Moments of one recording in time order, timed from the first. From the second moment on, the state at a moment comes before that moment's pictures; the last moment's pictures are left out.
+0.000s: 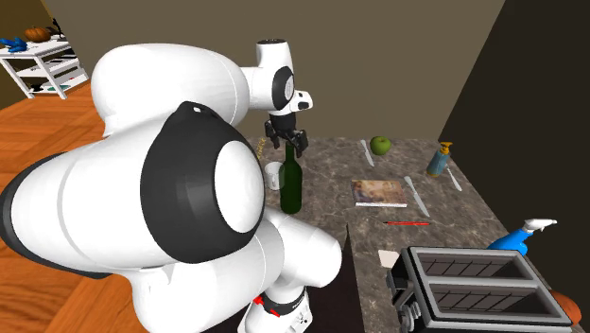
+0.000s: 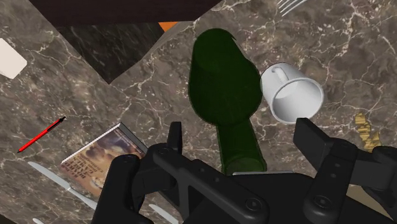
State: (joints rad) arm 0.14 -0.76 0.44 -2.64 0.24 2.00 0.41
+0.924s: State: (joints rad) arm 0.14 -0.76 0.44 -2.64 0.24 2.00 0.41
